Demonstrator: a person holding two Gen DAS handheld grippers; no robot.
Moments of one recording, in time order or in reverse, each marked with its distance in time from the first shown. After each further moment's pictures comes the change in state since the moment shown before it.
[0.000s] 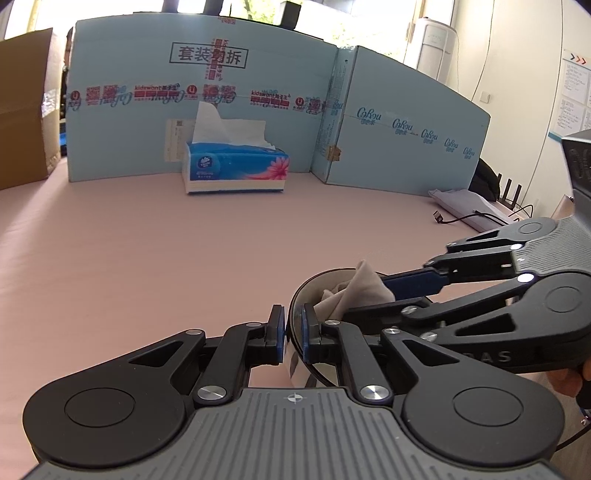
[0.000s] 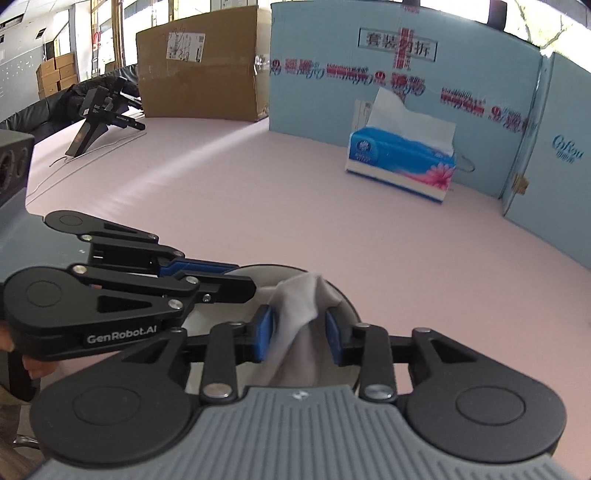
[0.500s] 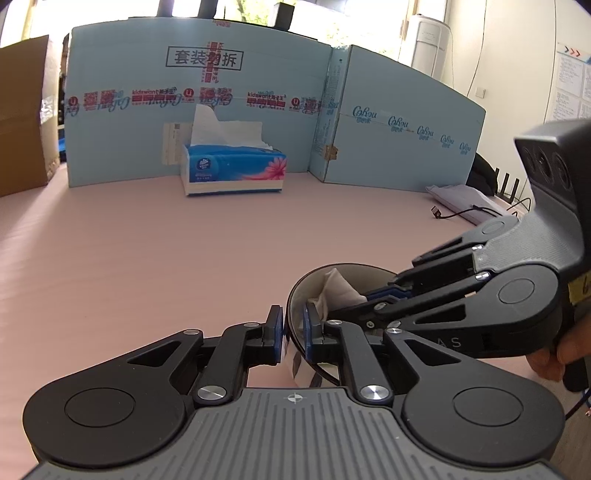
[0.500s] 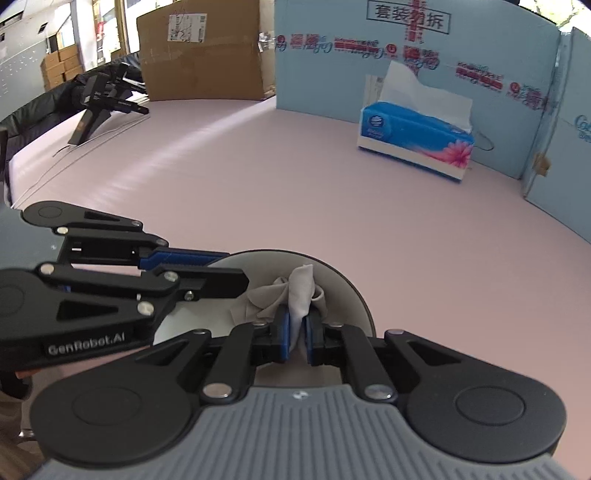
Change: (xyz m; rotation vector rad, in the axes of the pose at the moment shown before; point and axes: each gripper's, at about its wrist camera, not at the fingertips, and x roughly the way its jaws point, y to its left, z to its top) left arm -0.004 0.000 -0.002 0.026 0.003 0.001; right arm 0.032 -0.006 0.008 0.001 0.090 0.073
